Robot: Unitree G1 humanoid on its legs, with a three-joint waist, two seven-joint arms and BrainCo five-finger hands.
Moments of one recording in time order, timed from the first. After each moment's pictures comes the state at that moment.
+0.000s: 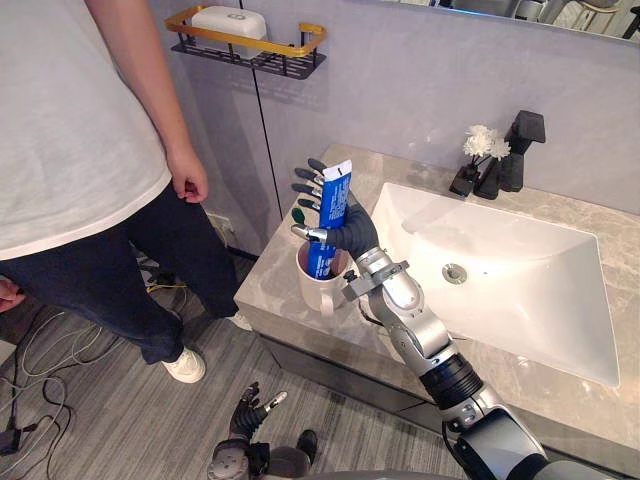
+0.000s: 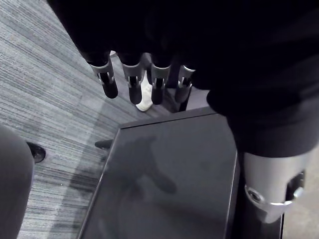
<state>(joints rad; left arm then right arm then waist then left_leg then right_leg) 0.21 0.06 -0.03 0.71 -0.03 -0.14 0.07 -0.47 -0.05 0.40 0.12 0.35 -0.18 0.04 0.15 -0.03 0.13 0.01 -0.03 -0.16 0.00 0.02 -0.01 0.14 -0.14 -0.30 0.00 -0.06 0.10</state>
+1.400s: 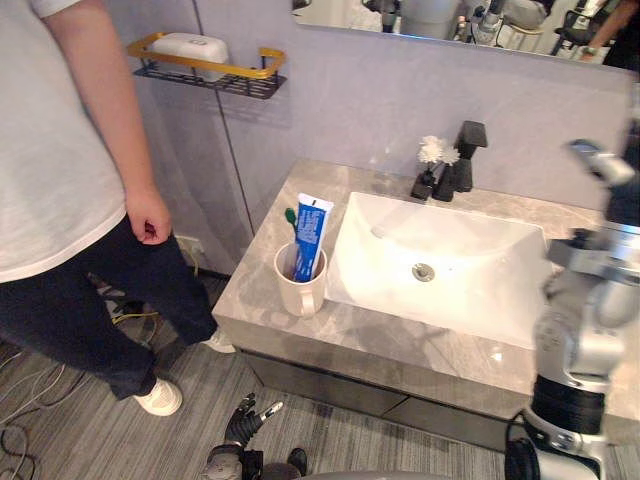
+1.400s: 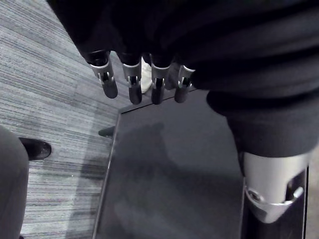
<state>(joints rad) 0.17 0.09 -0.03 0.88 0.00 -0.13 0.04 -0.18 -0.30 -0.69 -0.40 0.32 -0.35 -0.13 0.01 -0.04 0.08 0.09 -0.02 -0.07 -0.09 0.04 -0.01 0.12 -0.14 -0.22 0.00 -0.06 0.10</state>
